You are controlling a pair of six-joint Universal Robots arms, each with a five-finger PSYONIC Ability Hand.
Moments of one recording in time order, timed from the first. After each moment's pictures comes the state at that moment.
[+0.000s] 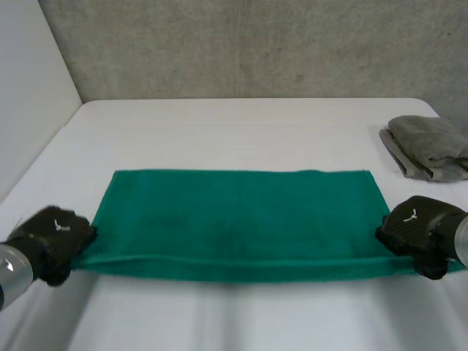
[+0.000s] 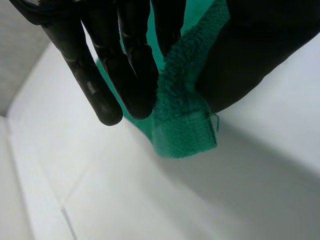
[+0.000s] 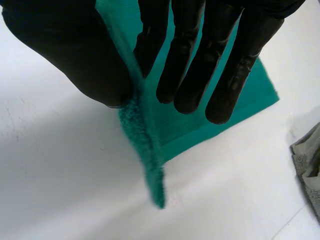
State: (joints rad) left arm 4.70 -1.49 -2.02 2.89 -1.35 4.04; right arm 1.68 -1.45 1.64 0.64 1.33 2.09; left_hand 1.14 1.19 1.19 1.20 0.98; right_hand 0.99 1.17 1.18 1.19 1.00
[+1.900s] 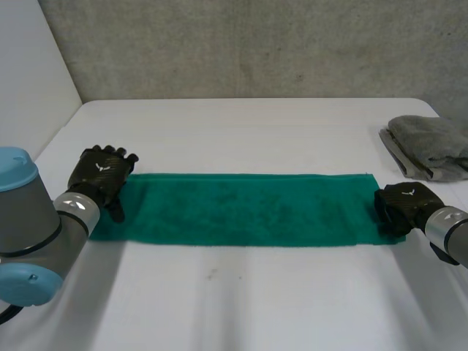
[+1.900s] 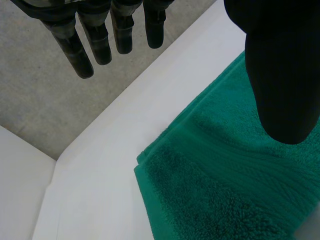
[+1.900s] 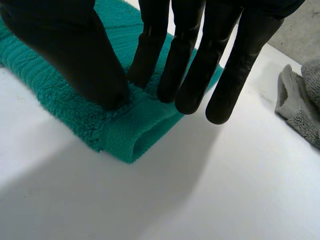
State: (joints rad) left arm 4.47 -1.93 -1.74 3.44 -1.53 3.65; right arm 1.55 -1.04 1.65 -0.07 1.19 2.61; left_hand 0.19 0.20 0.21 0.20 0.05; right_hand 0.96 1.16 1.15 1.16 0.96
